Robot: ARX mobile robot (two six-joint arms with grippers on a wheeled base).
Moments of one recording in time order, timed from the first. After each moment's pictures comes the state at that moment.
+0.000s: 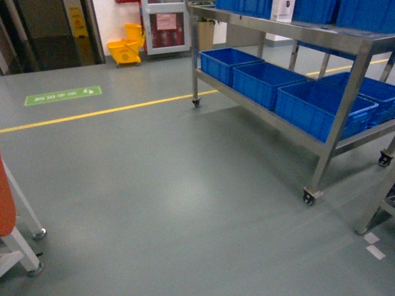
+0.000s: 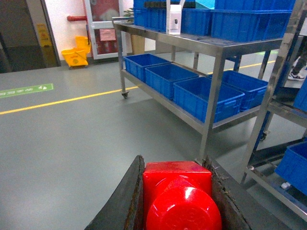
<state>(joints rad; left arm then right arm) 0.00 0.01 0.02 0.00 0.00 0.00 0.00 0.00 0.01 -0.01 0.00 0.01</state>
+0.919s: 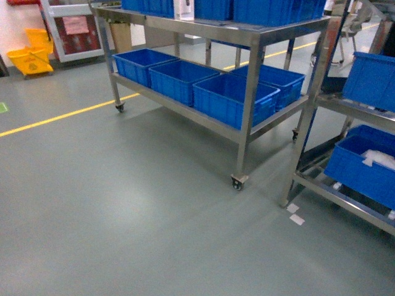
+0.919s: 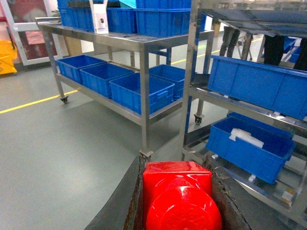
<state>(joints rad) 0.00 0.01 0.02 0.00 0.00 0.00 0.00 0.00 0.01 0.00 0.00 0.01</state>
